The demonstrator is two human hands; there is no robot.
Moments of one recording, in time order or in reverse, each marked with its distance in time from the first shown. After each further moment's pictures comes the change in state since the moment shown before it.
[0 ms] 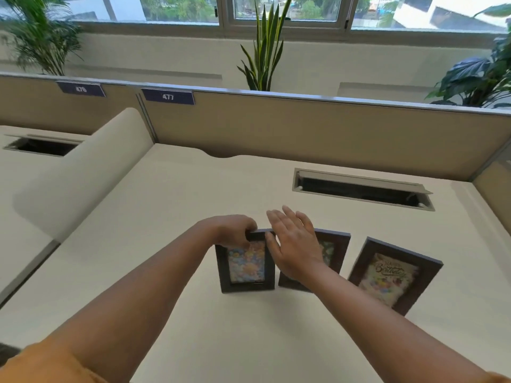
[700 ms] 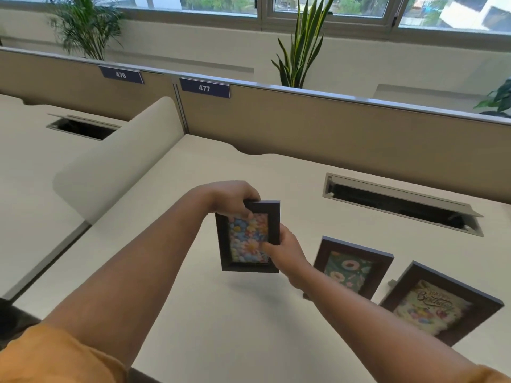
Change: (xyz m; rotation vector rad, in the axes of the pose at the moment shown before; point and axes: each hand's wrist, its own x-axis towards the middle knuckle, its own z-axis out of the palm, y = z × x) left_hand -0.029 -0.068 -0.065 -0.159 0.142 0.022; right_hand 0.044 -0.064 0.046 1.171 -0.414 0.681
